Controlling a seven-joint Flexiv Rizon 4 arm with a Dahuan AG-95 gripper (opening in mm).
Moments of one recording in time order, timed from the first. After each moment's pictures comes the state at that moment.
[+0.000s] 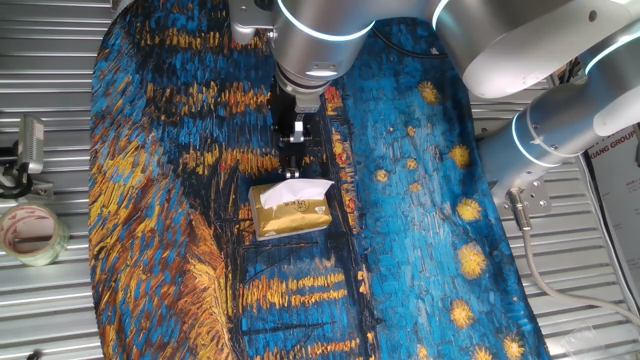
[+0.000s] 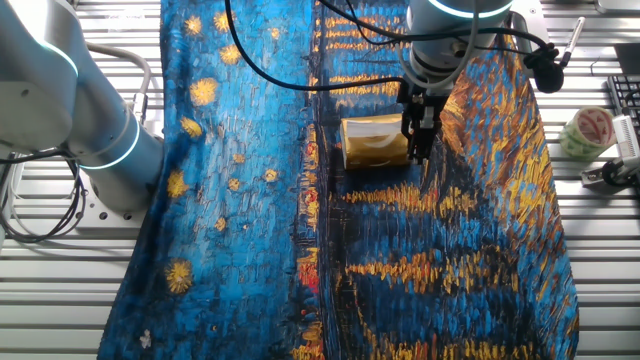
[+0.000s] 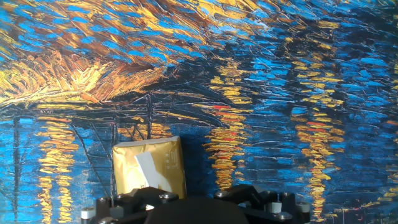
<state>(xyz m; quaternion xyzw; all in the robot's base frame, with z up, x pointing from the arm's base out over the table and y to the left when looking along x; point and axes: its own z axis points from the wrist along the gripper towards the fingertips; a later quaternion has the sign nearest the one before) 0.500 0.000 0.170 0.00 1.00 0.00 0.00</state>
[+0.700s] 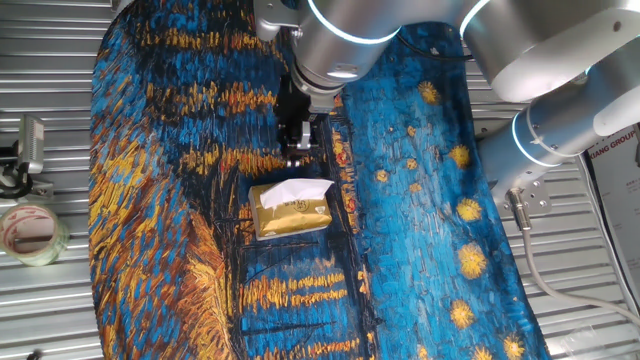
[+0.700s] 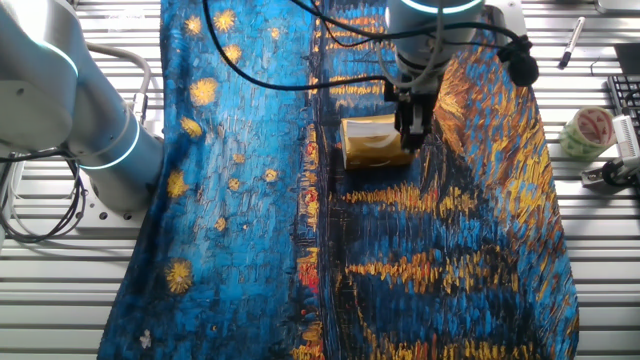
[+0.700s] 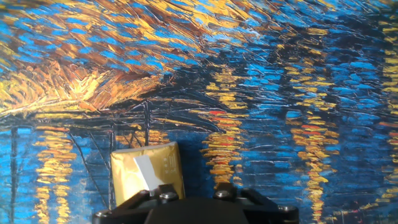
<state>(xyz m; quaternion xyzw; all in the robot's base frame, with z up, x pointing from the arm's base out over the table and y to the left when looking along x) 0.499 0.001 0.171 0.01 1.00 -0.01 0.03</state>
